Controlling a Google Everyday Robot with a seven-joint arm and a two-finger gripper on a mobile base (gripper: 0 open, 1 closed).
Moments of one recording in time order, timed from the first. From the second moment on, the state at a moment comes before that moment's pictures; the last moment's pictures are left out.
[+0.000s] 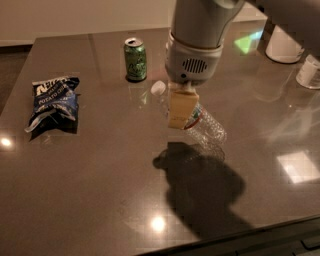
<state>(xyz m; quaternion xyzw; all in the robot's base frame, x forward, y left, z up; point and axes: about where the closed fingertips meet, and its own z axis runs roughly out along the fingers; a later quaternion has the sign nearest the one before) 0.458 -0.043 0.935 -0.69 0.72 0.04 0.06</state>
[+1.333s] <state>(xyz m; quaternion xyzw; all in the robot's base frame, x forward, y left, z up) 0.469 -0.041 0.893 -0.72 0.70 0.01 0.01</state>
